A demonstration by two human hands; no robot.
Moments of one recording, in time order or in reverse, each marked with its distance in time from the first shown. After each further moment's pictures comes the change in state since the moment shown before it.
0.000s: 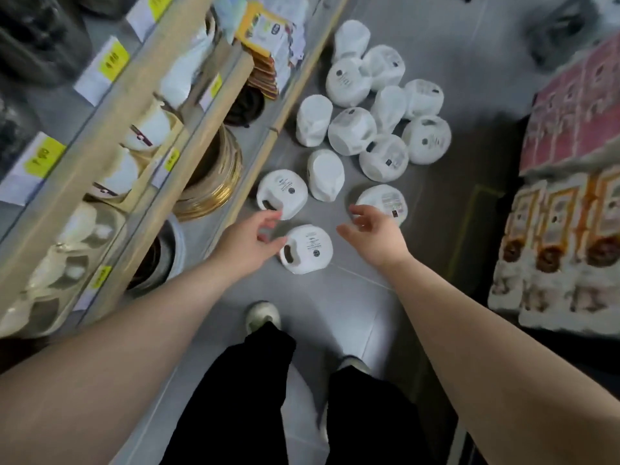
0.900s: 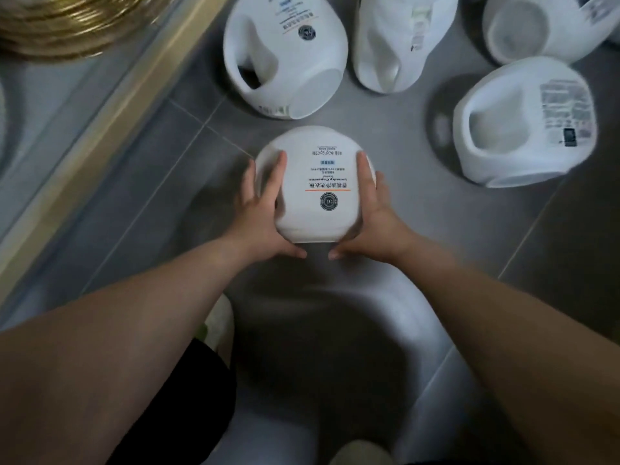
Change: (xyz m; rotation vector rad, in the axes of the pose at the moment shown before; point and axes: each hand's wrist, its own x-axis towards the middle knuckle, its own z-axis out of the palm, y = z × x) left_hand 0.248 -0.323 0.315 0.152 0.090 -0.162; right_hand 0.314 0.378 0.223 -0.273 -0.384 -0.309
